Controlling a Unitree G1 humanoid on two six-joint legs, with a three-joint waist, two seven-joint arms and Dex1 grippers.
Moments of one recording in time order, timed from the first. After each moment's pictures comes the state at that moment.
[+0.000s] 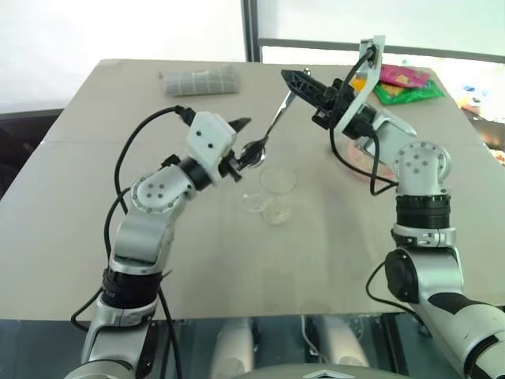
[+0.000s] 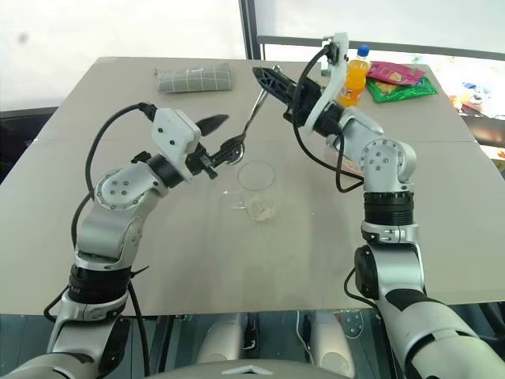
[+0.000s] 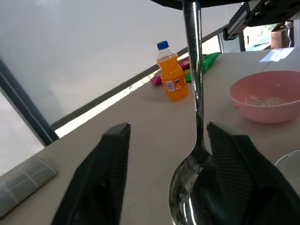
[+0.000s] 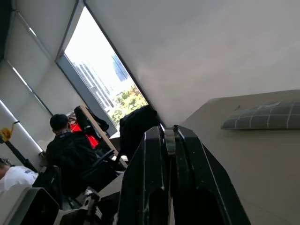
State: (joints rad) left arm -0.46 0.49 0.01 -0.35 -0.17 0.35 -0.54; right arm -0.96 -0.16 -0.20 0.15 0.87 0.78 0.47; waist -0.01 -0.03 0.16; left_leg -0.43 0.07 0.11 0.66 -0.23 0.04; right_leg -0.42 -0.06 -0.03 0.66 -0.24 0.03
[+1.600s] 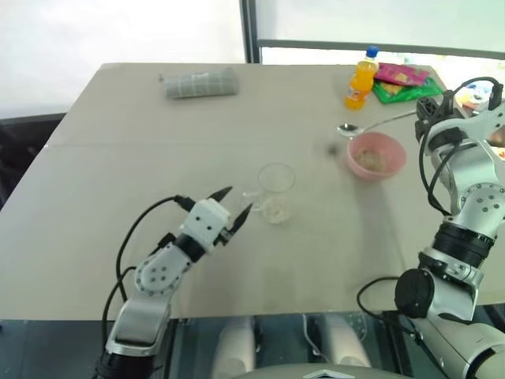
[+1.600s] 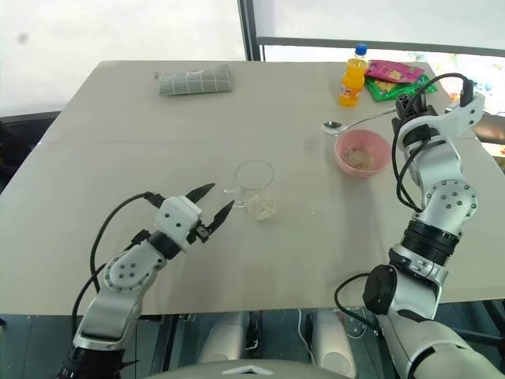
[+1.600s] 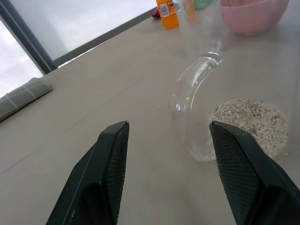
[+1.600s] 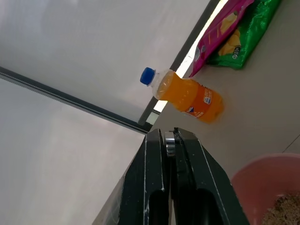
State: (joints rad) left arm 0.02 0.41 -0.06 -0.36 0.02 0.05 -0.44; right arm -0.76 -0.18 -0.62 0.00 1.15 0.67 -0.41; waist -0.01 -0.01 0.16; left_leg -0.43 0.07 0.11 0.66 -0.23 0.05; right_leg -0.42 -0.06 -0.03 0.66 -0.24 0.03
